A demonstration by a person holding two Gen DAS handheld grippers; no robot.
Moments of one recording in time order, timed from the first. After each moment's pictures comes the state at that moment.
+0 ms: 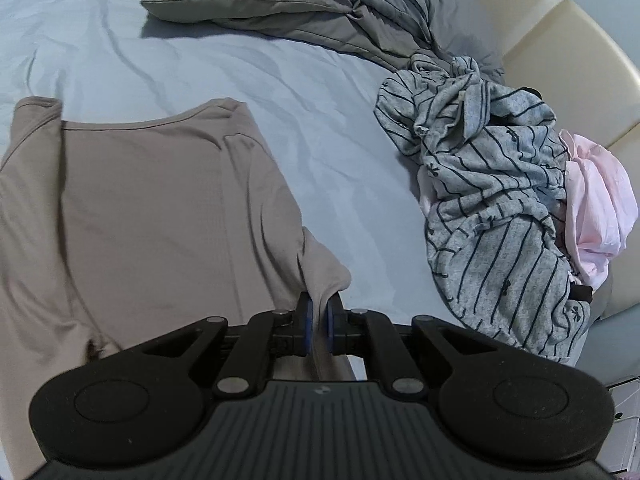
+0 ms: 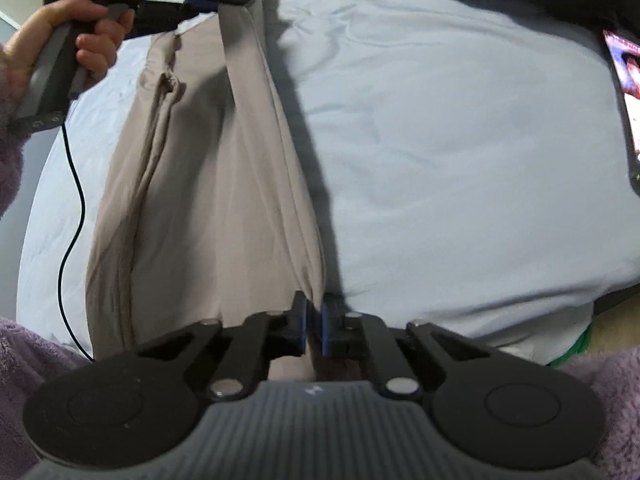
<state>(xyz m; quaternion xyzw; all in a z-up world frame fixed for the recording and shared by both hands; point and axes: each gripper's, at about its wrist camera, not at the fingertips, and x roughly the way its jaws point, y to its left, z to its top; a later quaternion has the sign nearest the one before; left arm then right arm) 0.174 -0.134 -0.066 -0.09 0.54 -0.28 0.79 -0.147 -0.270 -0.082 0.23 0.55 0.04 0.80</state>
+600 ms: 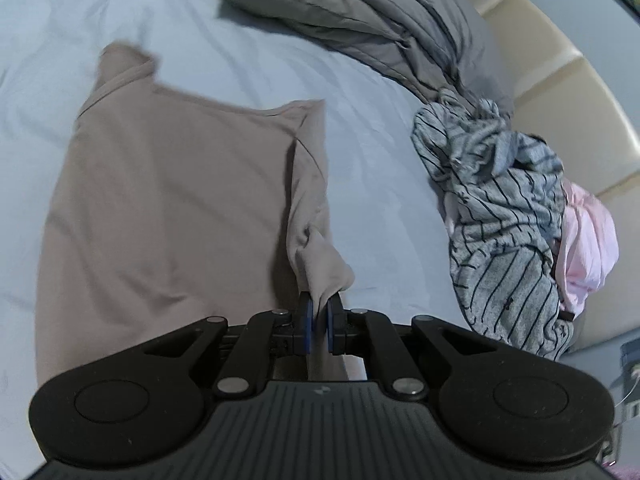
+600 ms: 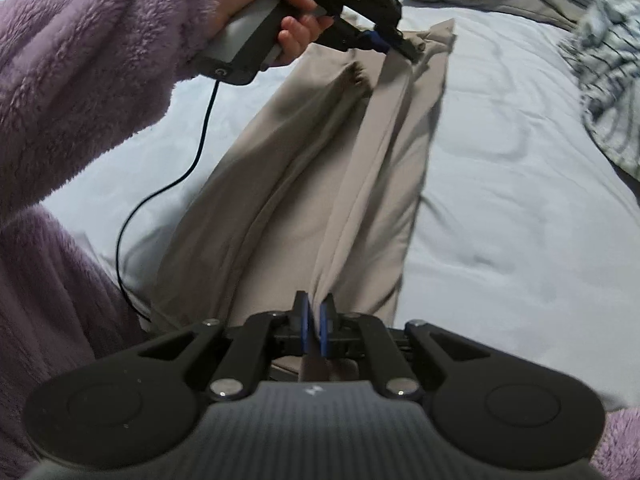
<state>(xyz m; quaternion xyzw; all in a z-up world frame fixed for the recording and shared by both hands) 0.184 -0.039 -0.094 -0.19 0.54 -0.27 0.77 -0.137 -0.151 -0.036 0.03 0.52 0.17 0.84</state>
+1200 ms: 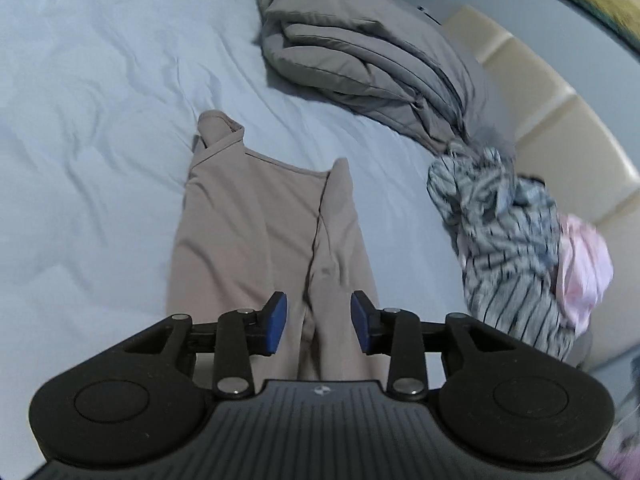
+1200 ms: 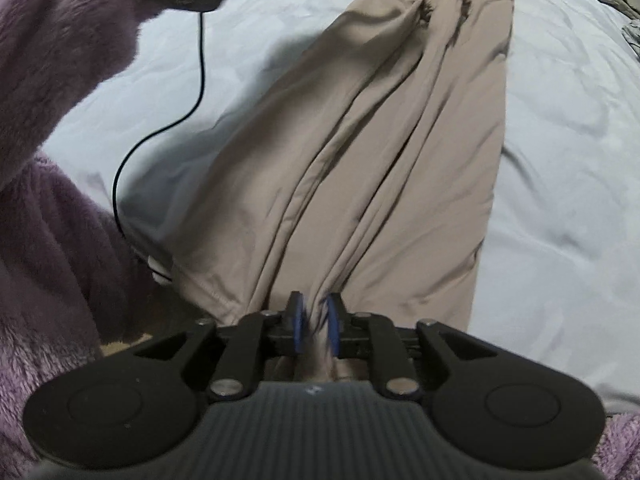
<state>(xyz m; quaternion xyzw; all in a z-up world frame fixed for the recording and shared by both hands) 0.139 0.029 -0.050 -0.16 0.47 -0.25 0.83 -0.139 -0.117 -0.067 0.02 0.57 0.22 0.79</state>
